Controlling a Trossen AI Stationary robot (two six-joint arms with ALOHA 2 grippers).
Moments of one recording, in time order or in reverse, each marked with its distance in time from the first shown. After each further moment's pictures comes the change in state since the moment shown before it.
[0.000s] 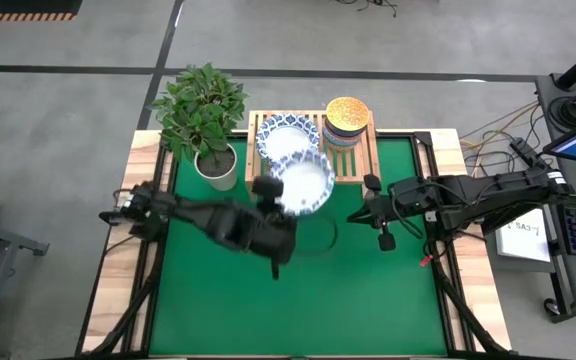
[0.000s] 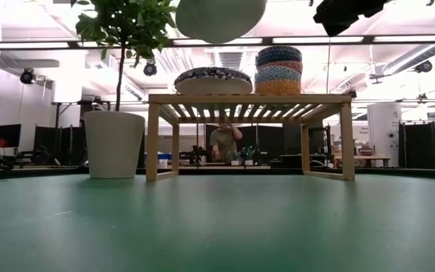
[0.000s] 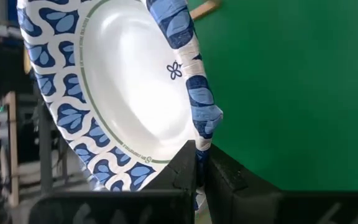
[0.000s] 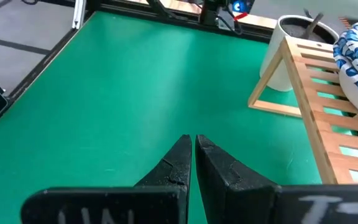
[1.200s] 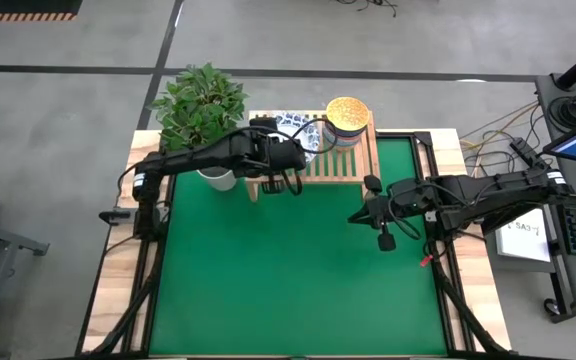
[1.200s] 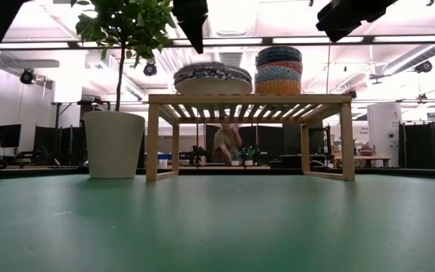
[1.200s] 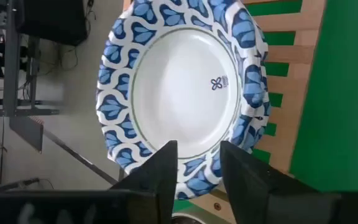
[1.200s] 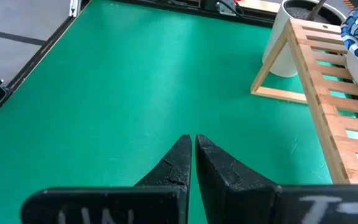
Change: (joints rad) left arm 0.418 0.002 -0.001 0.042 0.127 0.055; right arm 0.000 0.007 0.000 -0.040 0.000 0.018
